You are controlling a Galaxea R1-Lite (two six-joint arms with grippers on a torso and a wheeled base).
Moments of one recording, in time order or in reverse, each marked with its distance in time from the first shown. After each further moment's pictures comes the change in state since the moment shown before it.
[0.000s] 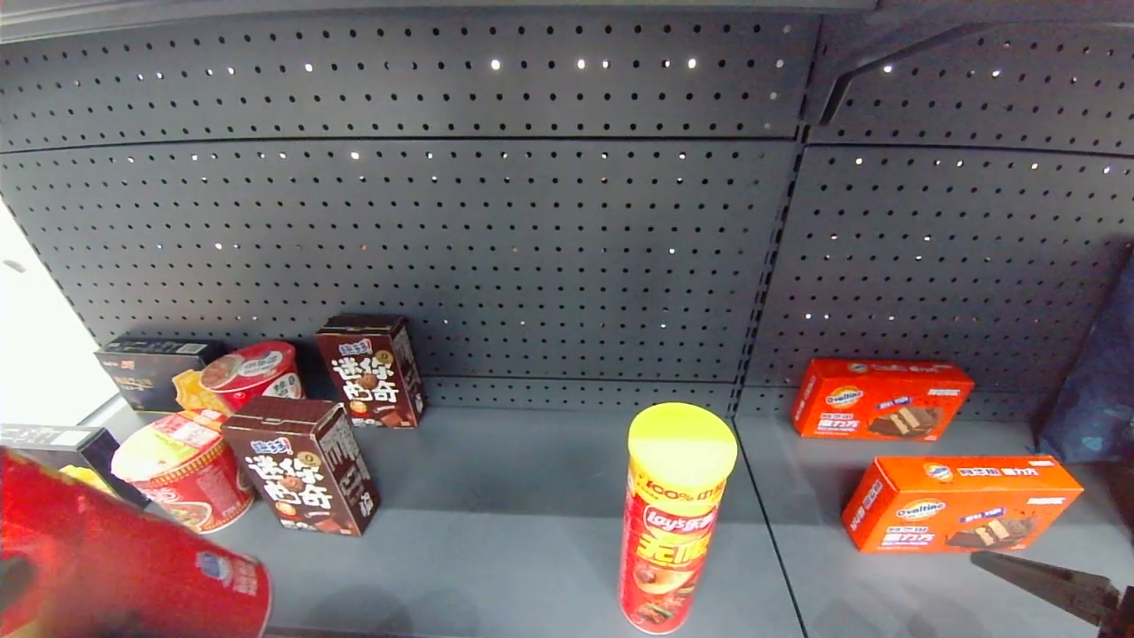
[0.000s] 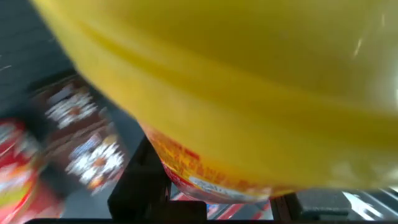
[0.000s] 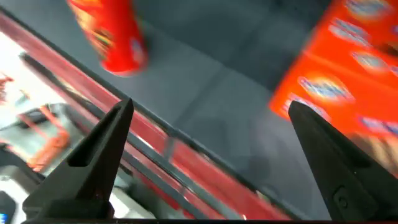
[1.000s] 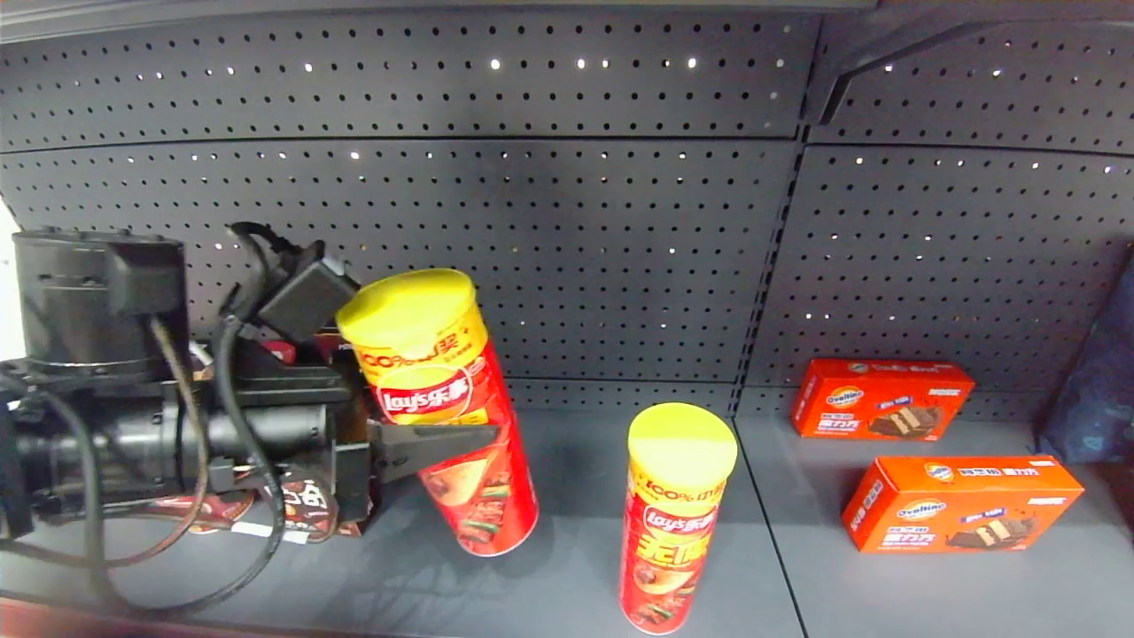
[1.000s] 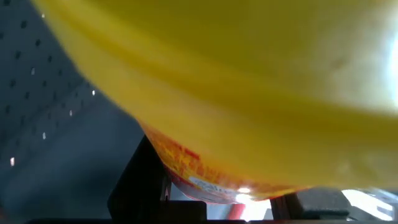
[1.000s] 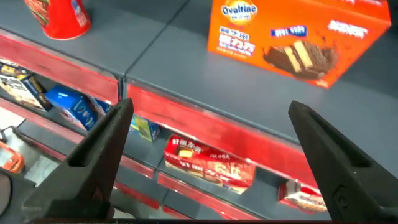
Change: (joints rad) left arm -0.275 0.778 -0.038 -0.510 -0.068 0.049; right arm -0.111 -0.594 0.030 0.530 -0.123 -0.001
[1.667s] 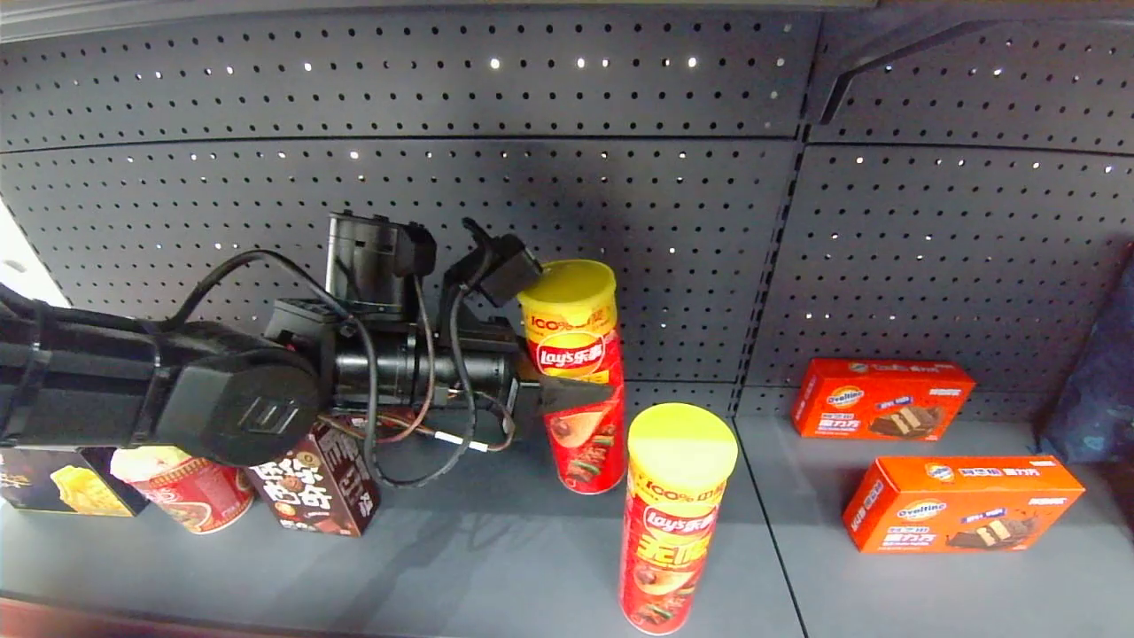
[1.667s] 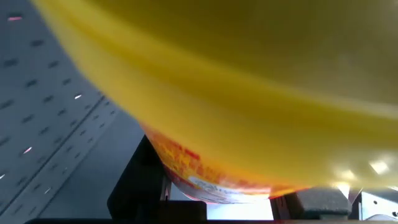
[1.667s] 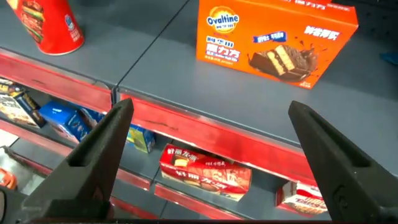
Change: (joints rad) left arm -0.113 0.386 -0.348 -0.008 0.000 0.036; right arm -0.044 -0.097 -0.011 0.041 0.001 0.003
